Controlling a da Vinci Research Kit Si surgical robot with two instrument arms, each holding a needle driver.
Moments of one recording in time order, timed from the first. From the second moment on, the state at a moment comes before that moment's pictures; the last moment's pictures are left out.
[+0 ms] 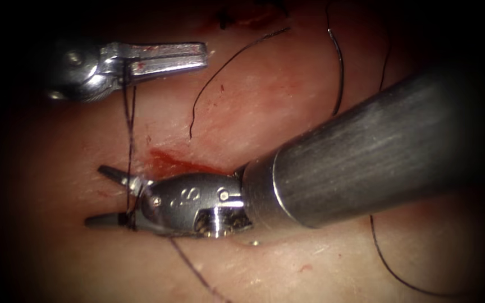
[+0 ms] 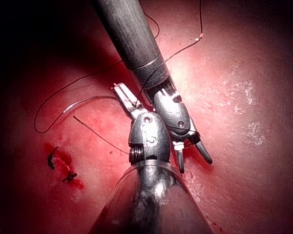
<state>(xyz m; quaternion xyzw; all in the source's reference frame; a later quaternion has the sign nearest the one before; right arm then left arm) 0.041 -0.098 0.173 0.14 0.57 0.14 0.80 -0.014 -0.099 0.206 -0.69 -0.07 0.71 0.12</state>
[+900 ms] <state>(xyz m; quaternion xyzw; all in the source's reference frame) 0.039 -0.096 0.169 0.13 0.67 0.18 0.71 -0.011 -0.100 0.221 -0.73 -0.04 0.68 0.06</state>
